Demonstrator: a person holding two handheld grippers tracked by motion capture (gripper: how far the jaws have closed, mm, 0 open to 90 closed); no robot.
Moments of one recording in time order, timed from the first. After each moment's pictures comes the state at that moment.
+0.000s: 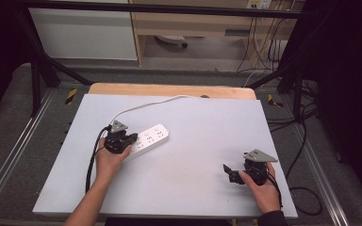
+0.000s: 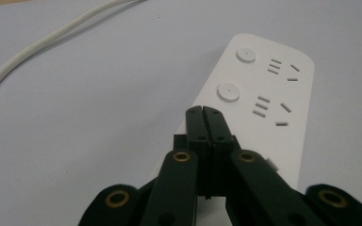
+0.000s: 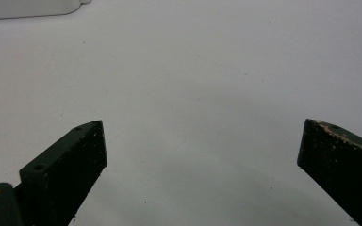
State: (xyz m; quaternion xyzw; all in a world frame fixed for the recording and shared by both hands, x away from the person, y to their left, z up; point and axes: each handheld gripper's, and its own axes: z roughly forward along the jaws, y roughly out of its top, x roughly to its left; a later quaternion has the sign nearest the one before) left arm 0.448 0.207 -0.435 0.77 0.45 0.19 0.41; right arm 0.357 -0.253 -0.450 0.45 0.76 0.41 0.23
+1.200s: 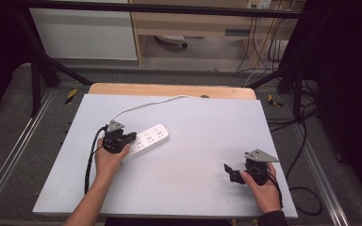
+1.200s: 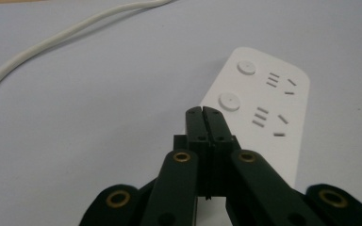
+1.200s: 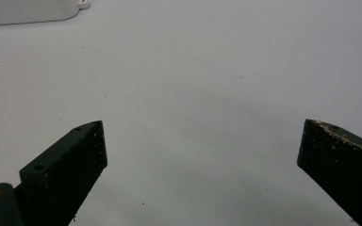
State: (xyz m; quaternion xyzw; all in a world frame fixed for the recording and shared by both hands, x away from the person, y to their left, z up) left arm 0.447 0.212 -0.435 0.75 0.46 0.18 0.44; right arm 0.356 -0.255 -0.448 0.46 0.75 0.41 0.23
